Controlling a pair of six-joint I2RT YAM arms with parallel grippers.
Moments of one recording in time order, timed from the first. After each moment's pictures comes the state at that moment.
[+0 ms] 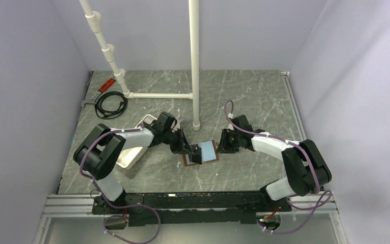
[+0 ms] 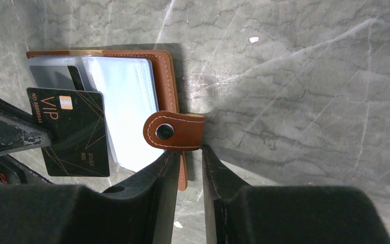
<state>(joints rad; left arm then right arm) -0.61 1.70 0.80 -0.01 0.60 -0.93 0.43 1.45 0.63 -0.20 -0.30 0.52</state>
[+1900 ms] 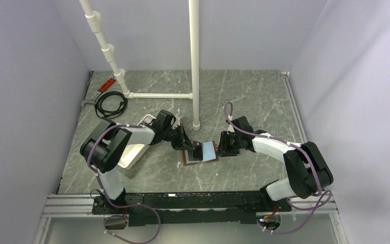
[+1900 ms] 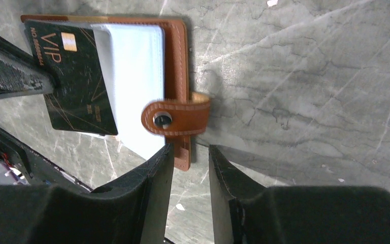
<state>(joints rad) -0.57 1.79 0.82 0.13 0.66 -0.92 0.43 1.42 0.62 -0.25 -0.35 0.50</state>
